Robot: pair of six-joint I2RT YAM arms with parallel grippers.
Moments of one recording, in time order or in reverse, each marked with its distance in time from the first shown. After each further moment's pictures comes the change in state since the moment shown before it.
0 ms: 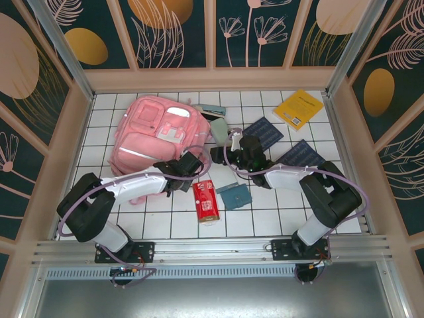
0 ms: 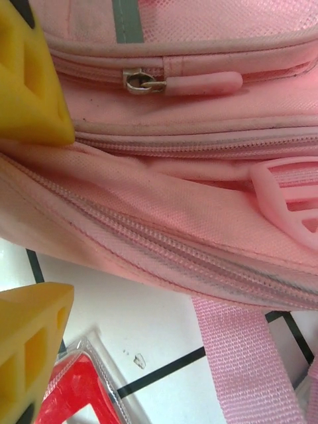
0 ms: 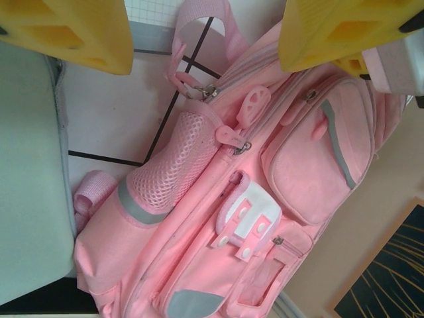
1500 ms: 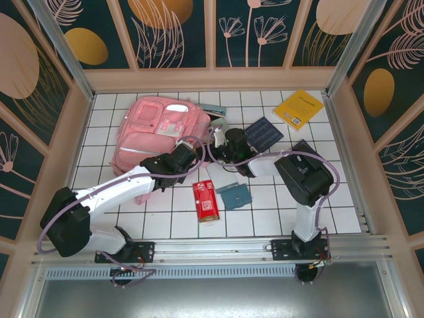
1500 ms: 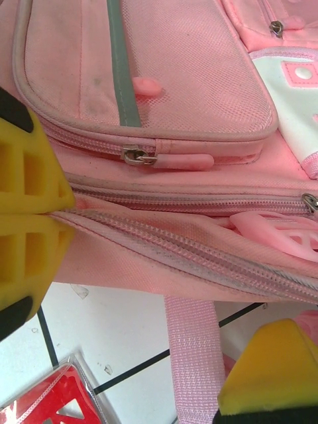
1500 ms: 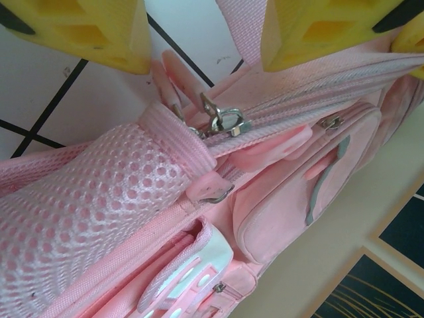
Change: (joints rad) left arm 0.000 -0.164 0.083 -0.110 -0.100 0.043; right arm 0.019 0.290 0.225 0.068 -0.230 -0.065
